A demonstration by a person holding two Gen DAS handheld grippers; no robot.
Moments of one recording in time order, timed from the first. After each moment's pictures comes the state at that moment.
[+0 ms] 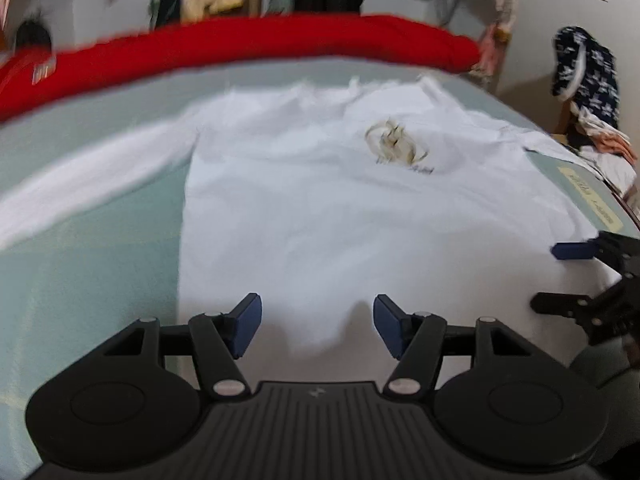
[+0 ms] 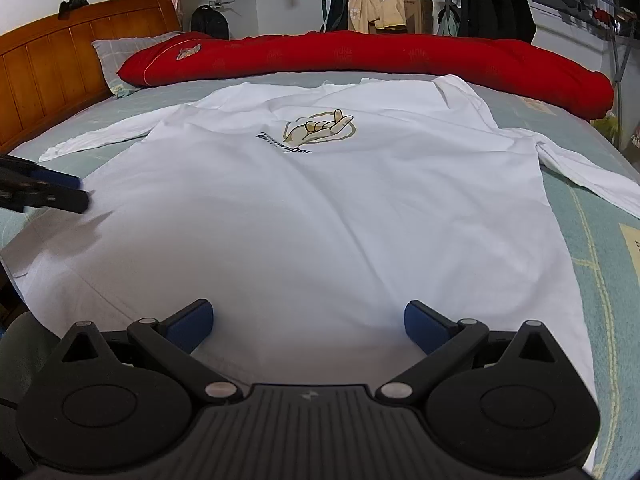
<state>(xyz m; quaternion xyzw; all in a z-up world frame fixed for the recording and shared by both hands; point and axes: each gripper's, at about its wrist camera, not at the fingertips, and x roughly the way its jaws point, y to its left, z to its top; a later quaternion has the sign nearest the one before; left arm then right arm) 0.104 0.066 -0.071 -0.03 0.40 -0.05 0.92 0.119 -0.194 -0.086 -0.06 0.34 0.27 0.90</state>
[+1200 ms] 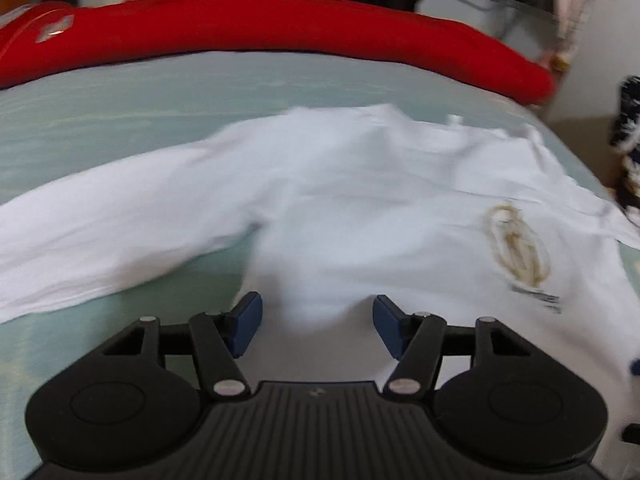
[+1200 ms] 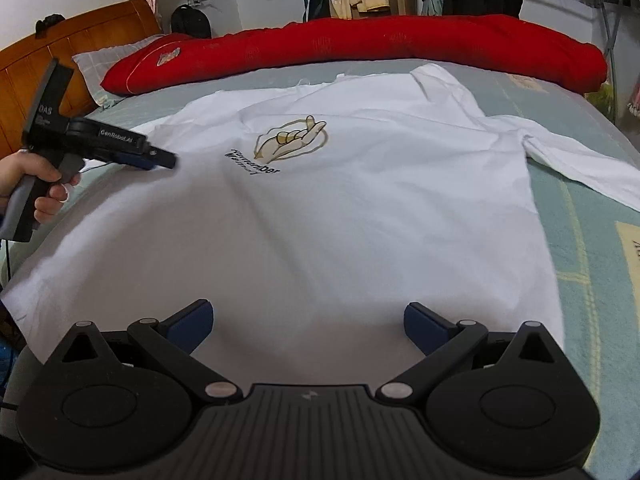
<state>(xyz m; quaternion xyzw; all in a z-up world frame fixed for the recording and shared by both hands) 0.251 0.113 -0.073 -0.09 0.41 0.01 0.91 0.151 -0.212 -0.067 -0.02 0.37 0.25 0.89</state>
